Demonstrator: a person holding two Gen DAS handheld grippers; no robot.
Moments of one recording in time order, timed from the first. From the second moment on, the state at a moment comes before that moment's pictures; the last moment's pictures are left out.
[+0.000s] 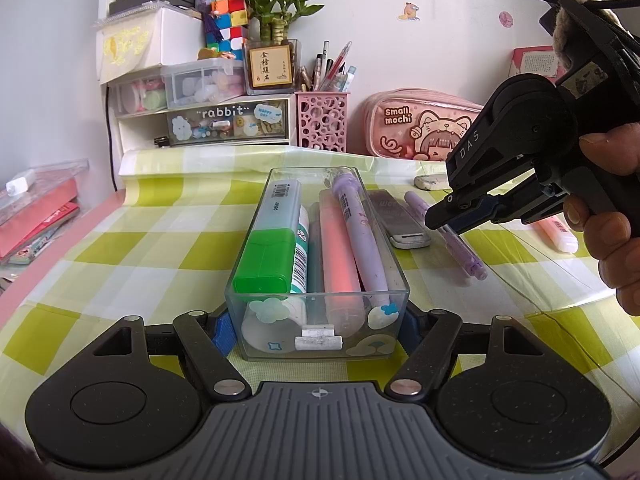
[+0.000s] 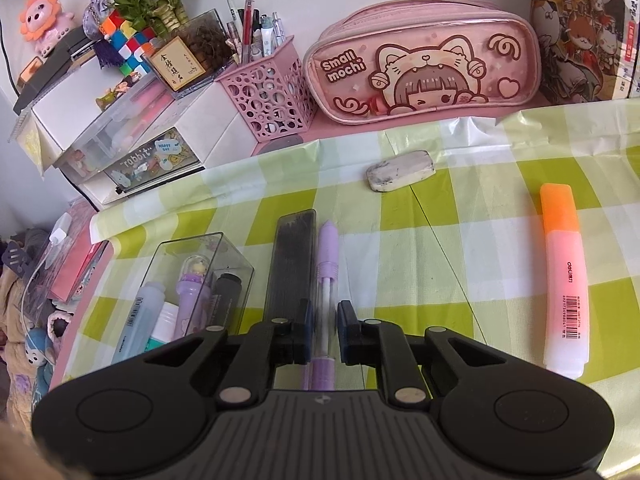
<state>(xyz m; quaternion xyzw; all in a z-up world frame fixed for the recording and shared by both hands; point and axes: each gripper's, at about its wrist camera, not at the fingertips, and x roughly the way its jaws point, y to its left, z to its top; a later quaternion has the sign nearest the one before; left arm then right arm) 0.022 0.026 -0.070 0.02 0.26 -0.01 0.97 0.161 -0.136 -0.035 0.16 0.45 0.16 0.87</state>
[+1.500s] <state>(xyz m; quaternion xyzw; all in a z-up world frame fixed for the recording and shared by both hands) 0.022 0.026 -0.070 0.02 0.26 -0.01 0.97 0.124 -0.096 0.001 0.24 0.43 0.24 0.83</state>
